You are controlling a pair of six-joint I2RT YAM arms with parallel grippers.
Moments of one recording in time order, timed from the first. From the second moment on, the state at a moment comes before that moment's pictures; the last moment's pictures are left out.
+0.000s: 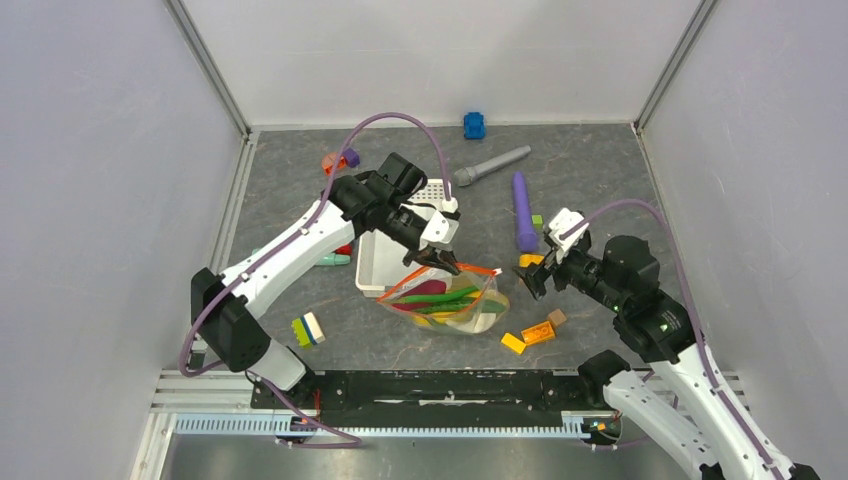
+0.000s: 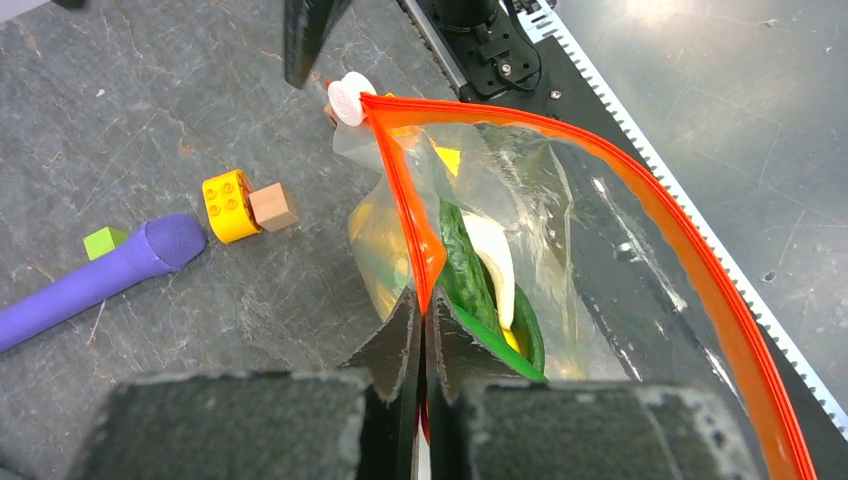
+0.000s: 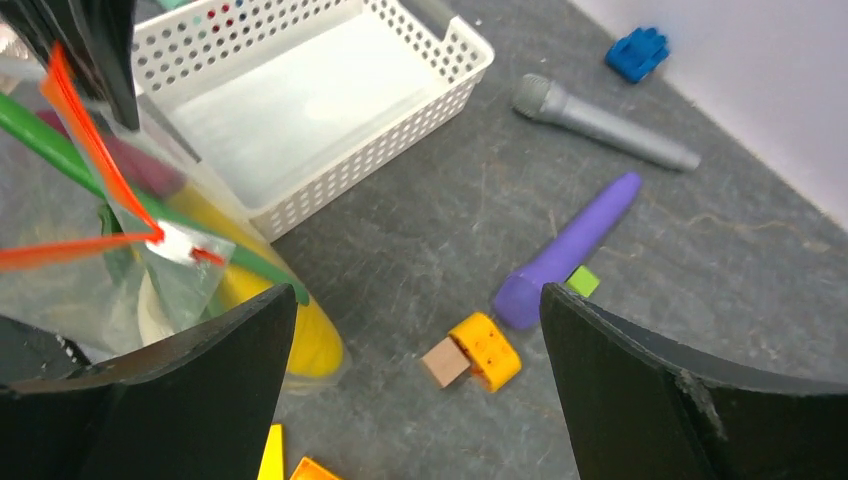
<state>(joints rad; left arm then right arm) -0.72 1.55 1.48 -0.94 1.05 1.05 0.50 0.59 0.81 -0.49 -0.23 -0.26</state>
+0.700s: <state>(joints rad) -0.72 1.52 1.48 -0.99 1.05 1.10 0.50 0.63 0.57 -0.14 -0.71 -0.21</state>
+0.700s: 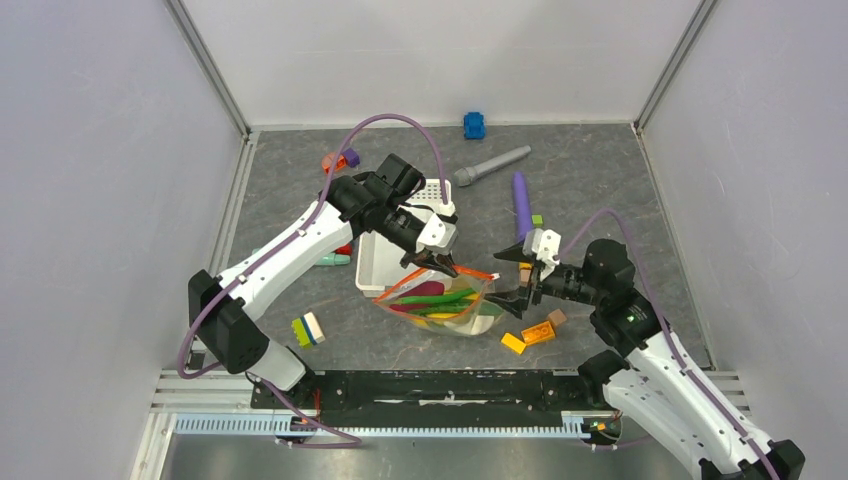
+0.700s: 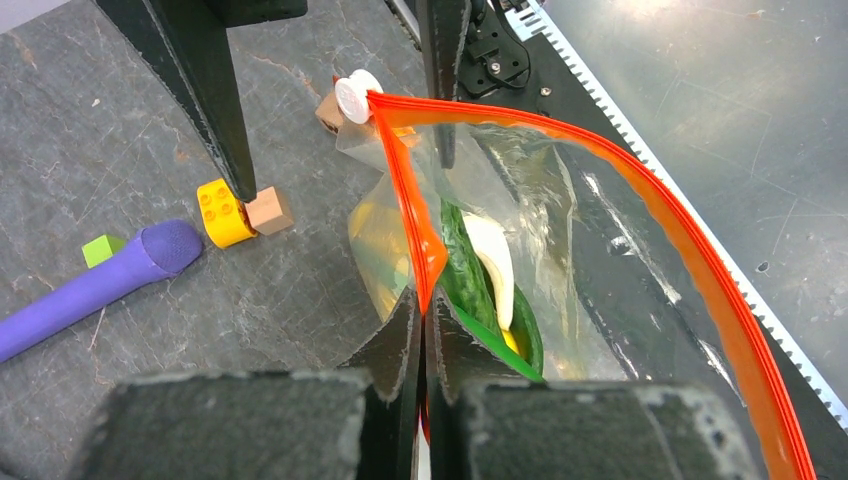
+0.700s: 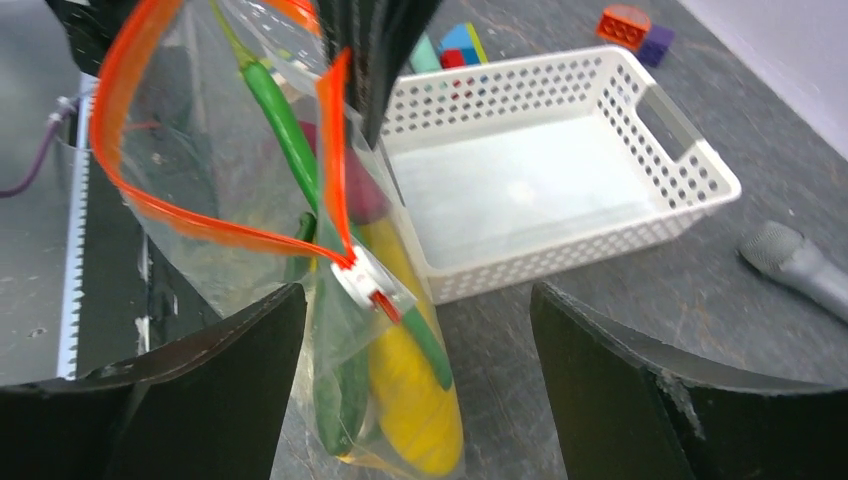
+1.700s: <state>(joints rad) -0.72 1.47 1.46 -0.88 1.11 0.96 0.50 0.74 0.80 -0.36 -0.71 -0.22</state>
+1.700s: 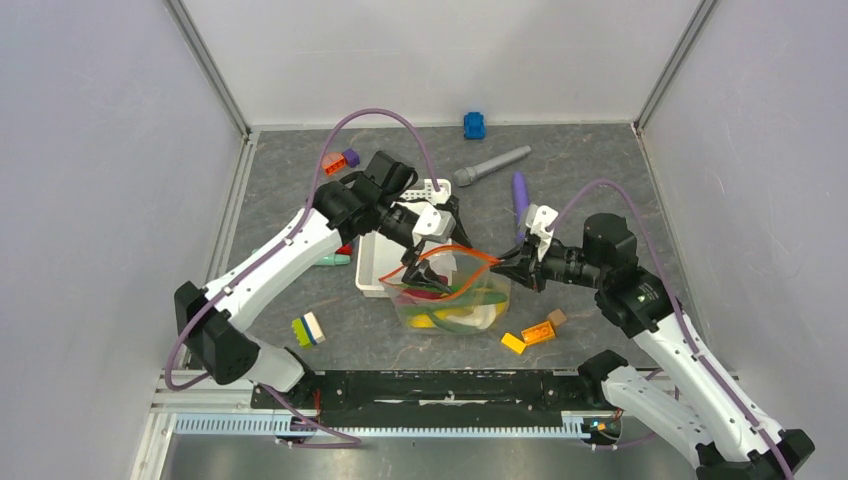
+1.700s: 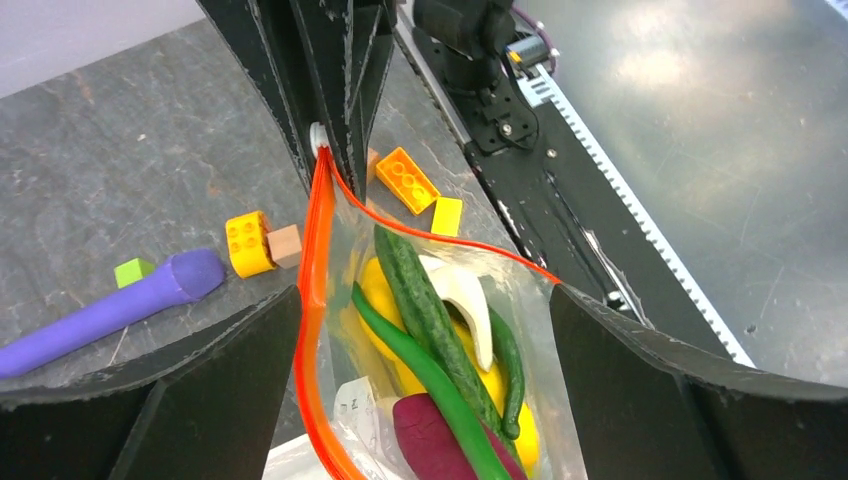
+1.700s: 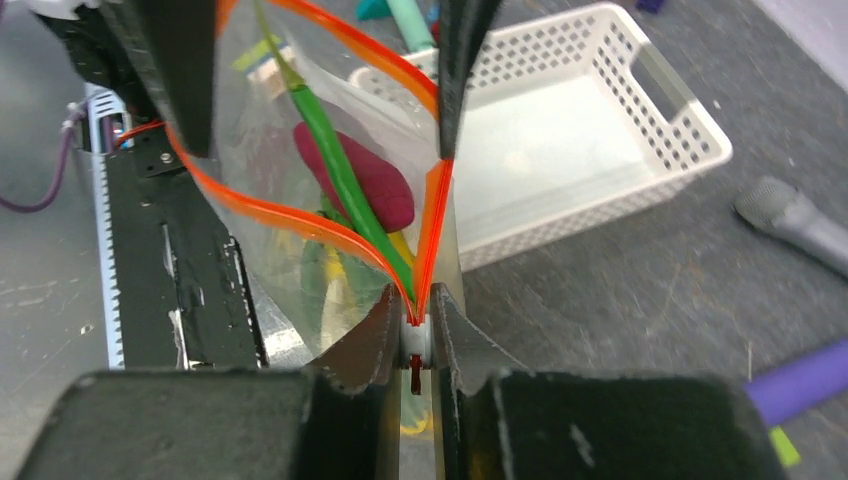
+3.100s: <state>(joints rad) -0.96 1.53 1.42 -0.57 0.57 0.36 0.50 0.70 0.90 -0.56 -0.57 -0.20</state>
